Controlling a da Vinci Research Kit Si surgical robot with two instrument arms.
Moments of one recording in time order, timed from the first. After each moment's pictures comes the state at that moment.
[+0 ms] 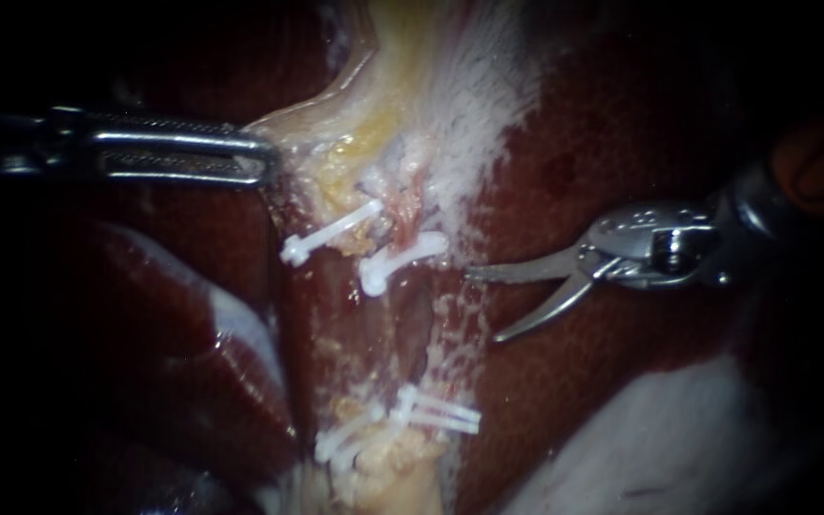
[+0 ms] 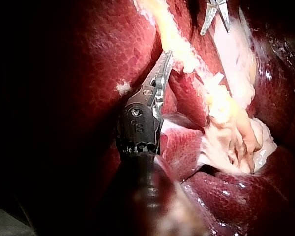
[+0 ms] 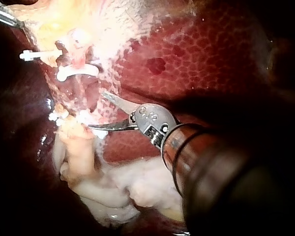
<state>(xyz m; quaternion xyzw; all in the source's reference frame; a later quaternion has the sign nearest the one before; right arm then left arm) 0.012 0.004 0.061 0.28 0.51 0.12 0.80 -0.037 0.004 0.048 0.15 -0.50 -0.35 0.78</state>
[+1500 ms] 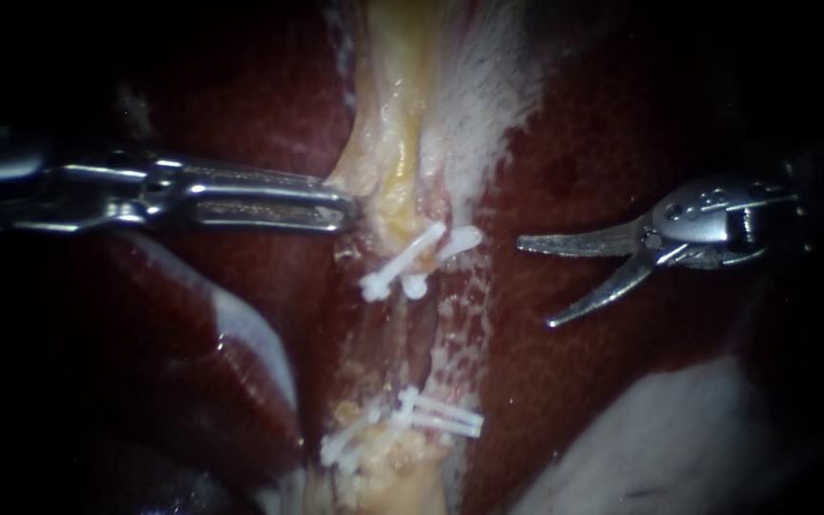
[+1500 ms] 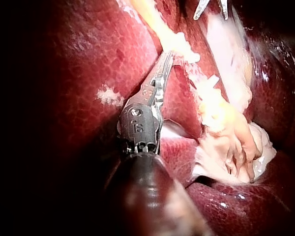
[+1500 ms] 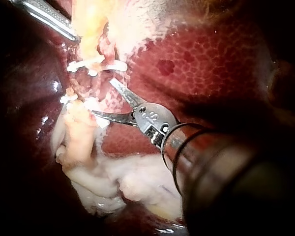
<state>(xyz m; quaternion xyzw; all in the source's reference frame) 0.012 0.005 0.057 0.21 0.51 0.12 0.82 -0.044 0.000 0.056 0.18 -0.49 -0.33 0.79</state>
